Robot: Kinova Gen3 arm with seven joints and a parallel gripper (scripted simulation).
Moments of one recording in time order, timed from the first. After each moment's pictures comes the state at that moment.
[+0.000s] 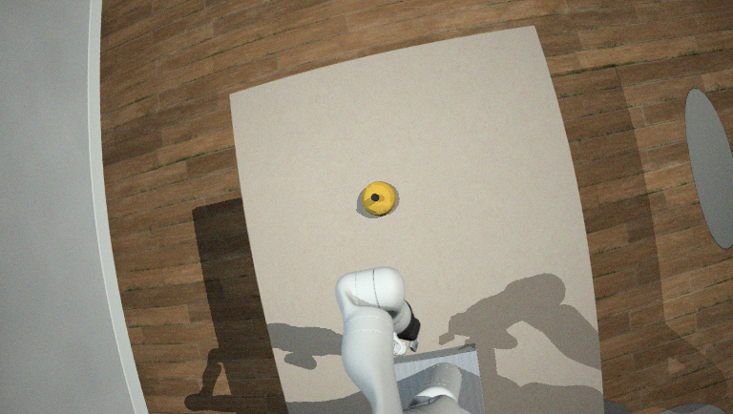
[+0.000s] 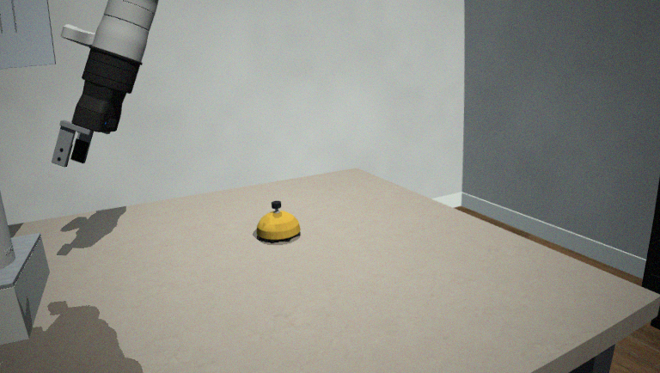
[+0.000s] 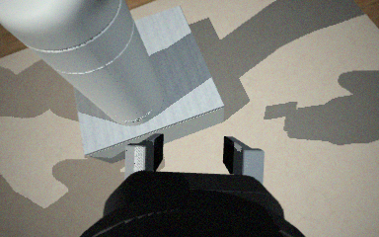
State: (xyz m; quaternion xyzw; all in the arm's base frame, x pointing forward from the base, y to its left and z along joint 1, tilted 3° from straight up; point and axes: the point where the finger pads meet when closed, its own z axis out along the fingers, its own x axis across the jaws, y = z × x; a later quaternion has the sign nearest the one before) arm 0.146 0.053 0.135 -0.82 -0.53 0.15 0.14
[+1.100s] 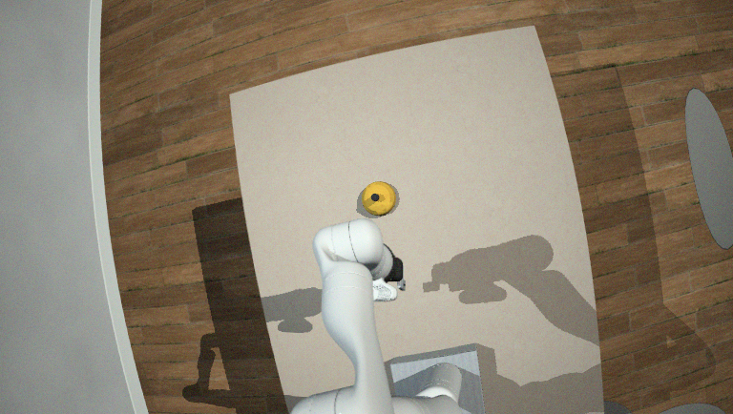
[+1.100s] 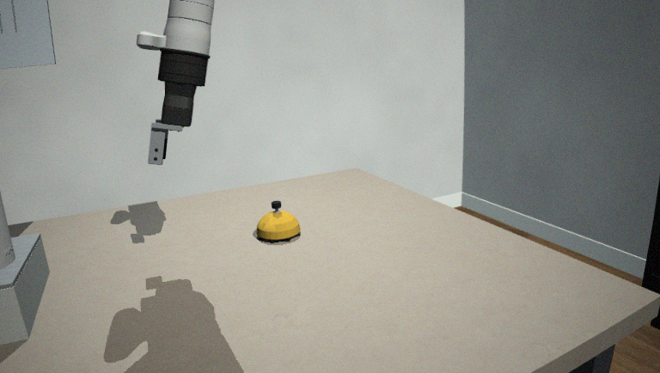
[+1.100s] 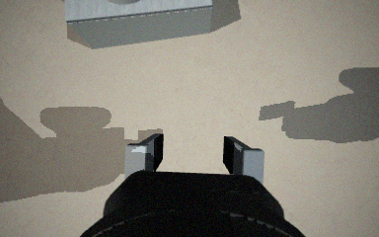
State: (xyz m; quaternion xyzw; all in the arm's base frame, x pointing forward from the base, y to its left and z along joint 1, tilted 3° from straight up) arm 0.277 0.055 0.119 -0.77 -0.63 0.07 0.09
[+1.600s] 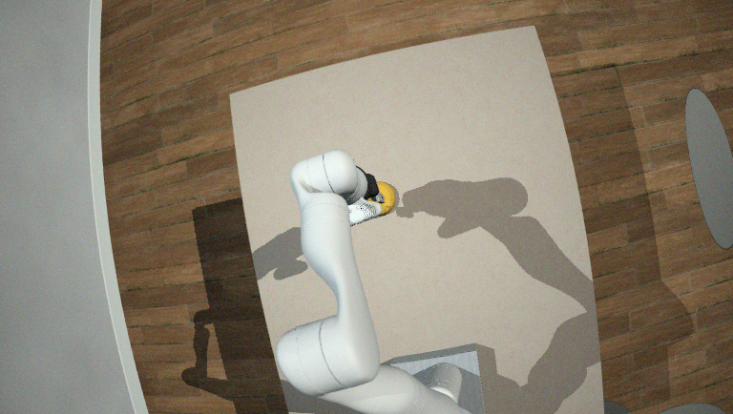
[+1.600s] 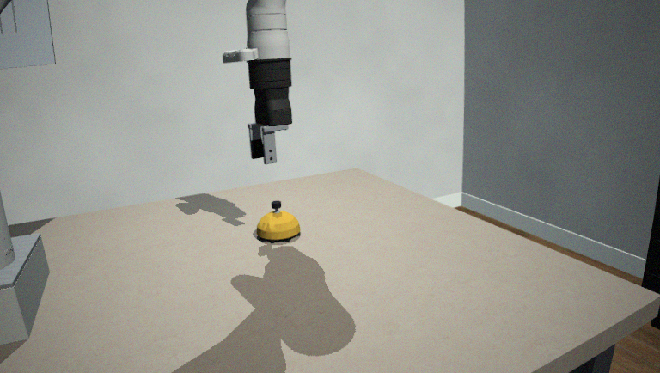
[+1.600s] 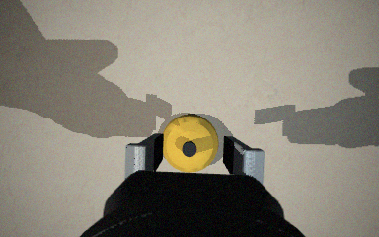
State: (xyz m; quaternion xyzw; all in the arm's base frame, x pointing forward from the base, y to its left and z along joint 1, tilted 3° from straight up) arm 0.461 0.066 0.091 -0.68 -0.74 -0.02 0.01
